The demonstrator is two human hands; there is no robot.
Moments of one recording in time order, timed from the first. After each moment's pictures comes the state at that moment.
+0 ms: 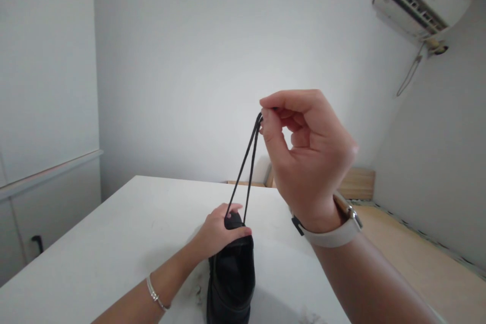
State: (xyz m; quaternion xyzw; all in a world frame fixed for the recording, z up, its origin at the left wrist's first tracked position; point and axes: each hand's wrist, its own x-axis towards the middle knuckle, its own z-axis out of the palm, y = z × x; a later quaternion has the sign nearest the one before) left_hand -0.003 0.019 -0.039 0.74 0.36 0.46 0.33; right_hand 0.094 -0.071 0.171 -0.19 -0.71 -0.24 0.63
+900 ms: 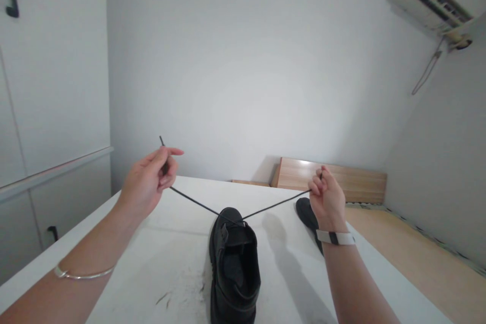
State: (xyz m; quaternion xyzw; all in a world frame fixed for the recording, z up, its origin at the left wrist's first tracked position) left_hand -0.114 0.032 0.051 0.48 0.20 0.70 0.48; right_hand 0.263 0.004 0.057 -0.28 -0.40 0.26 0.83
